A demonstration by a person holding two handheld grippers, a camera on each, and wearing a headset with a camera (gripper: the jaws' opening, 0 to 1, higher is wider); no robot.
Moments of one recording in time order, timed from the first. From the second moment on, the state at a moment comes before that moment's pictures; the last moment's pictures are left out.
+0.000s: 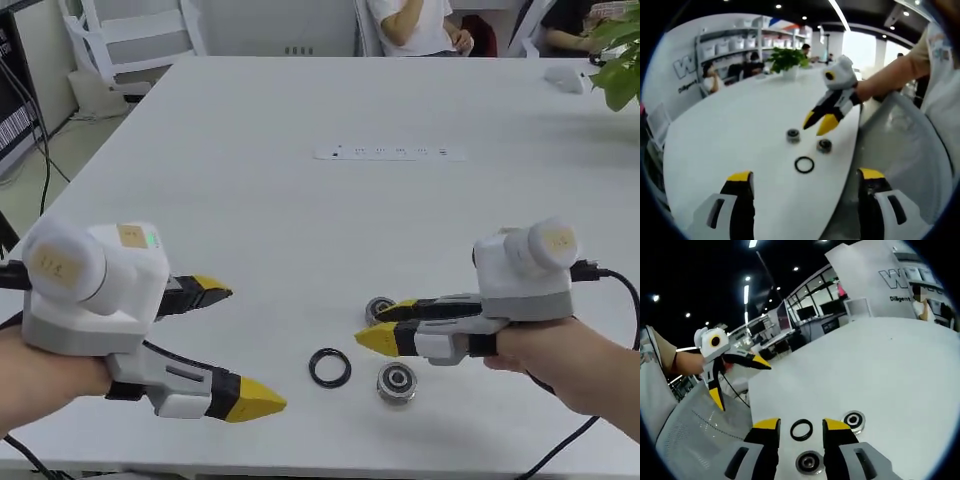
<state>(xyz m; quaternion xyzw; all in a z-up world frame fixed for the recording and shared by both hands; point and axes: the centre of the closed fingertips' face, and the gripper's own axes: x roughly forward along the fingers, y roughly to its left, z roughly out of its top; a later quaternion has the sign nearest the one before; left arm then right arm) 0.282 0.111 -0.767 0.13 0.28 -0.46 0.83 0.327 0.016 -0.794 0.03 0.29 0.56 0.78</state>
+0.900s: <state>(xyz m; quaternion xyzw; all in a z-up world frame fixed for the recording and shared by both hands) 0.280 0.110 -0.756 0.13 0.27 -0.45 0.84 0.303 -0.049 -0.776 -0.06 0.24 0.53 0.81</state>
